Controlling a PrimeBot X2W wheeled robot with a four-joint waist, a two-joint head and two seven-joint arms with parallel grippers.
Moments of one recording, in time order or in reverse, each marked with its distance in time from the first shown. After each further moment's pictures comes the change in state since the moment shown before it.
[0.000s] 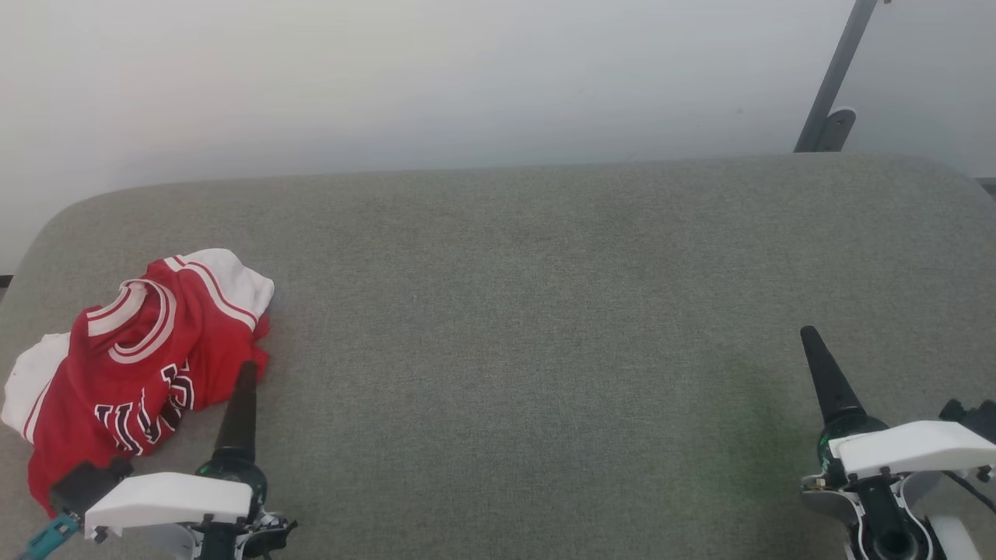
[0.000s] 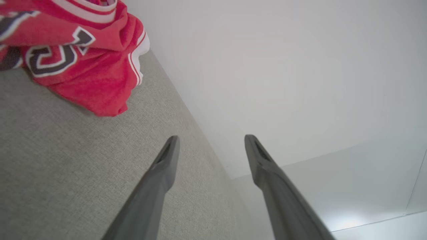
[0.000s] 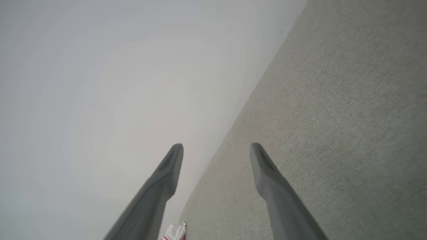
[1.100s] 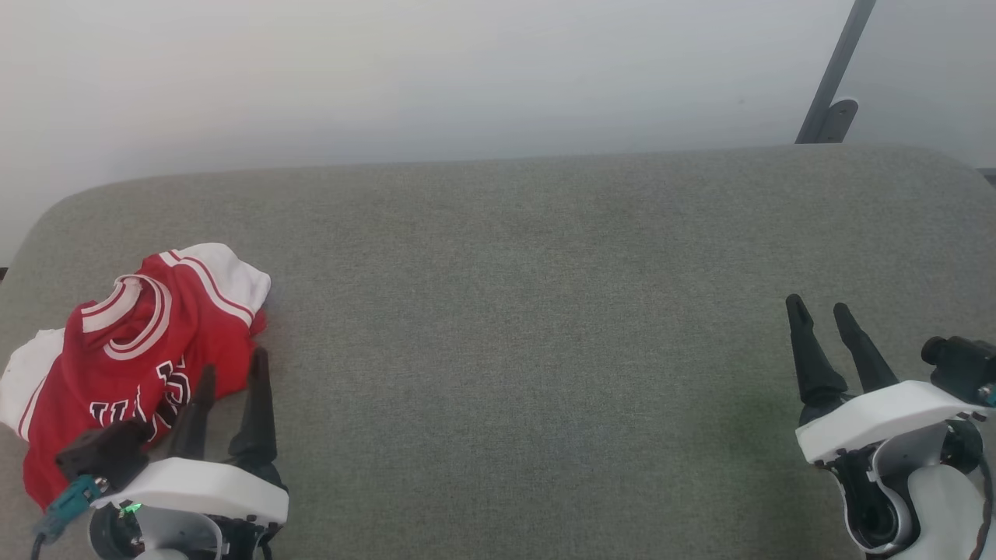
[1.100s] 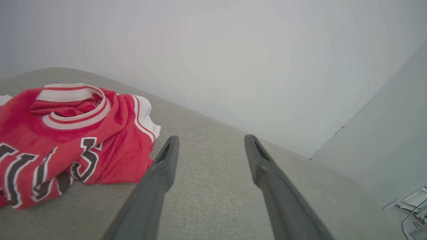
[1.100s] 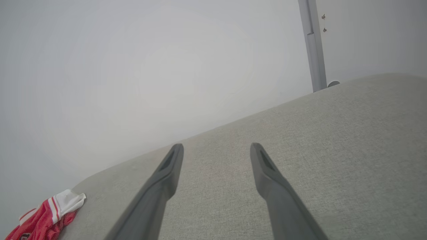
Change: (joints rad) left arm 0.015 0.035 -0.037 -0.094 0.654 0.057 -0.111; right arm -0.077 -0.055 0.047 0.015 -0.663 0.000 -0.112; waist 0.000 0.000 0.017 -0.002
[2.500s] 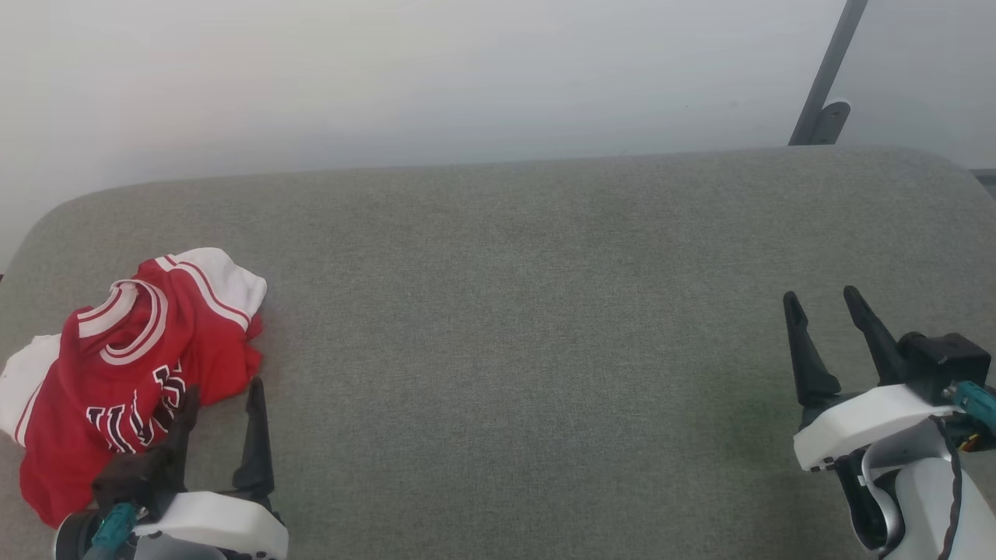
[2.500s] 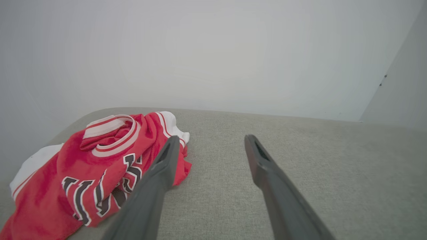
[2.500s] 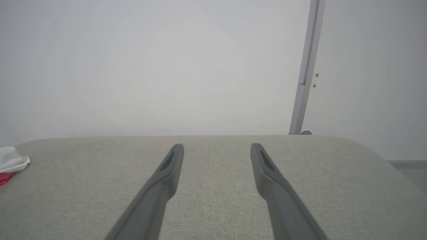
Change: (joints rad) left arm 0.051 0.019 0.005 0.016 0.336 0.029 -0.097; right arm -0.016 -0.013 -0.002 0.018 -0.359 0.000 -0.099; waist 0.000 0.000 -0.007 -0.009
